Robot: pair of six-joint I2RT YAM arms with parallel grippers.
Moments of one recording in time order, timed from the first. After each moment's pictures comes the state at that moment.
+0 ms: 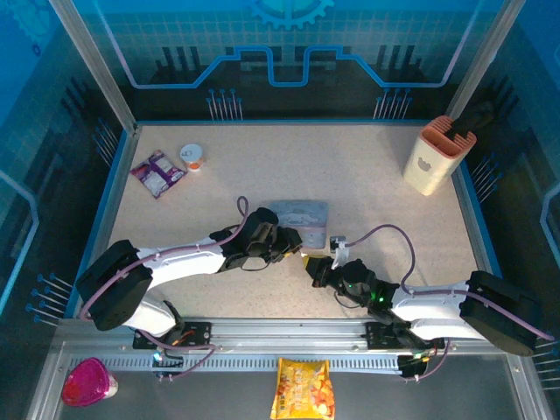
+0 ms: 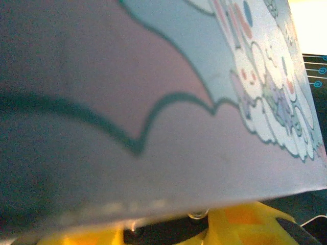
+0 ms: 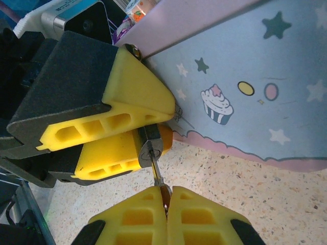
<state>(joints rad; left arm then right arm) -0.82 1.46 0.72 0.04 0.18 -1.39 1.04 1.13 0.10 0.71 0.25 0.83</state>
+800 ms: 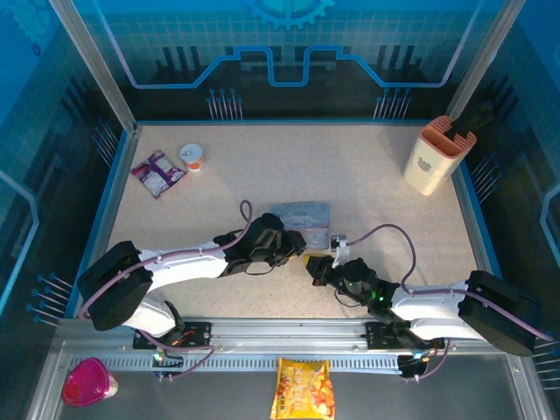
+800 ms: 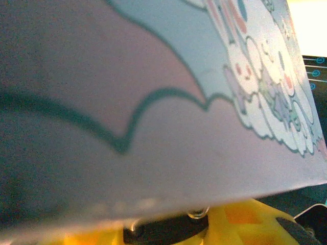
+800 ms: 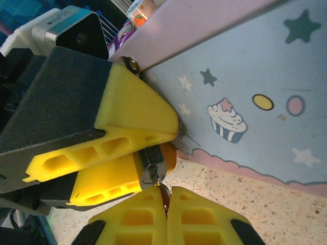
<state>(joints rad) -0.89 1.46 0.72 0.06 0.11 -1.45 1.02 1.14 0.10 0.73 0.22 0.83</state>
